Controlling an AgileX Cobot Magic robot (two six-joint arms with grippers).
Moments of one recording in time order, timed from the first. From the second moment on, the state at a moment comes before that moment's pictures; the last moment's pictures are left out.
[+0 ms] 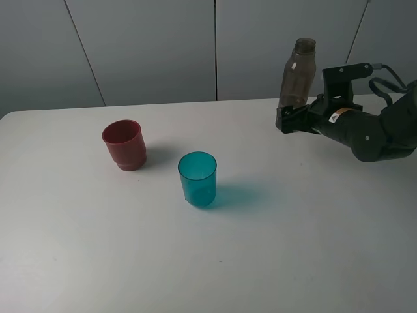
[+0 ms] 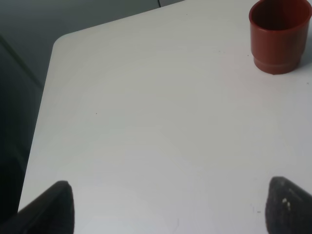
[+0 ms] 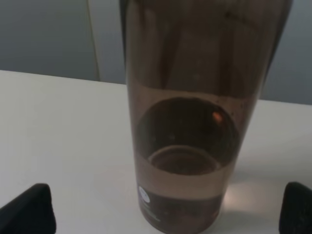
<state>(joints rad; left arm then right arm) 0.07 0.00 -0.52 0.02 1.10 0.24 0.22 2.00 -0.70 0.06 -0.77 -0.03</state>
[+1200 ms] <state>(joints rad) 0.07 0.00 -0.52 0.02 1.10 0.24 0.22 2.21 -0.95 0.12 -0.84 -0.04</state>
